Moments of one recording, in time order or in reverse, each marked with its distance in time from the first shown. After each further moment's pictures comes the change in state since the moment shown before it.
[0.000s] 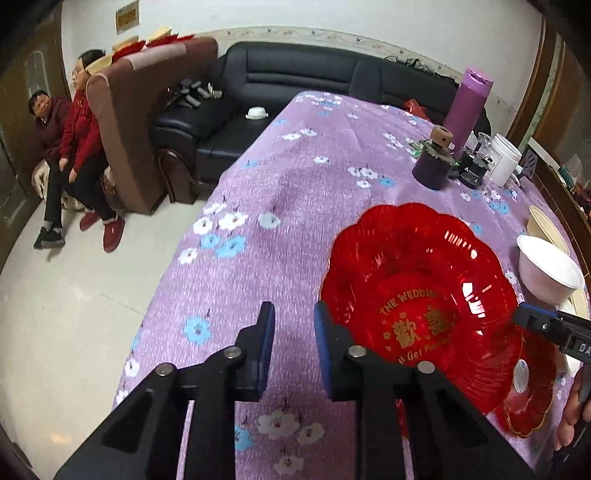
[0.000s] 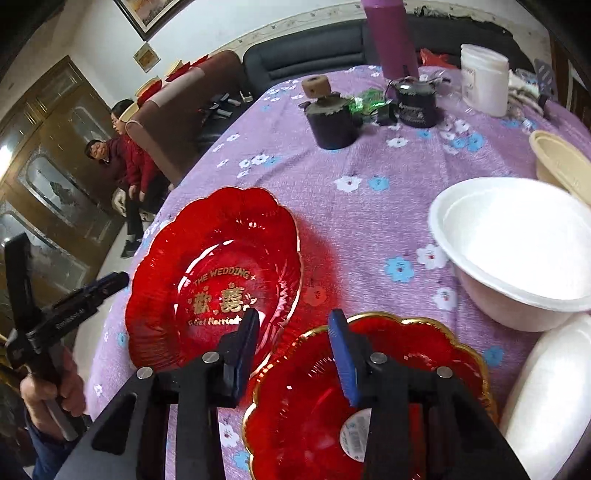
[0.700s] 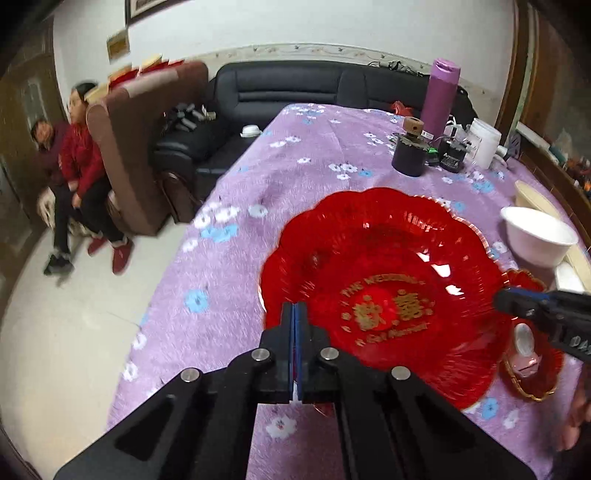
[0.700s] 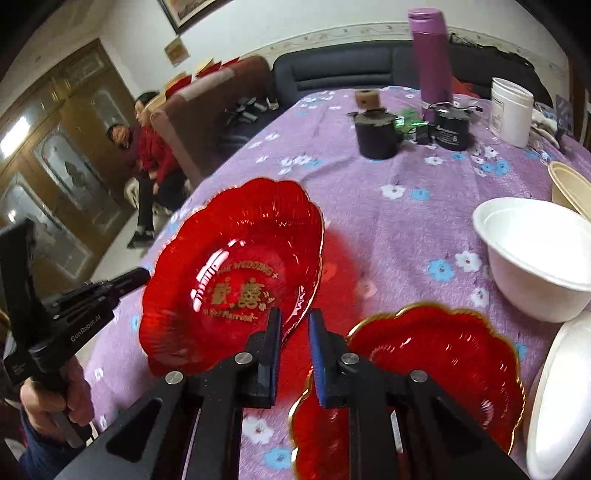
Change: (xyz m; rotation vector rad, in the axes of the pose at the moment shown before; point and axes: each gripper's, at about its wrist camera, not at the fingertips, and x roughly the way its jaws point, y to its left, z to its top) left arm -0.030 -0.013 -0.037 0.052 -0.052 -0.006; right arm -0.004 0.050 -0.029 -0.110 -0.041 -0.034
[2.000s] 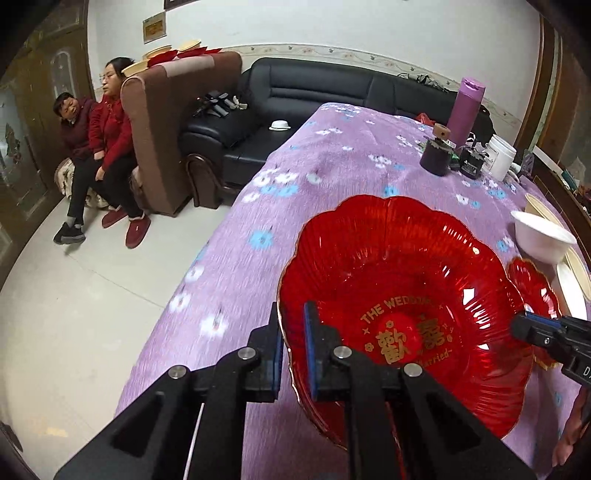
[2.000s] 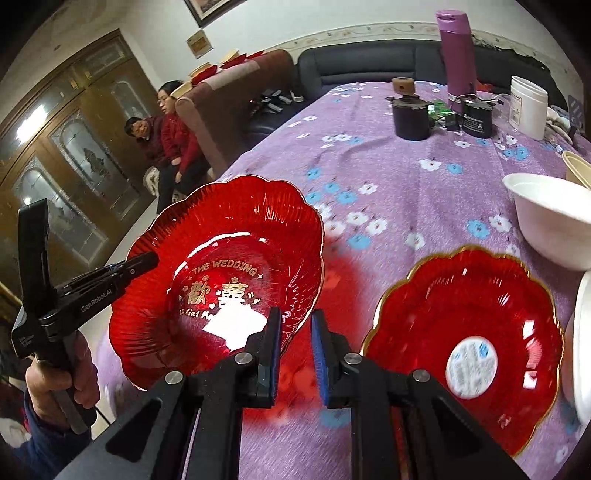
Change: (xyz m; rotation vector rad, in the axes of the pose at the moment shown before) left arm -0.038 0.041 -0.054 -0.088 -0.020 0.064; right arm -0.014 0.034 -0.048 -0.054 -0.010 0.099
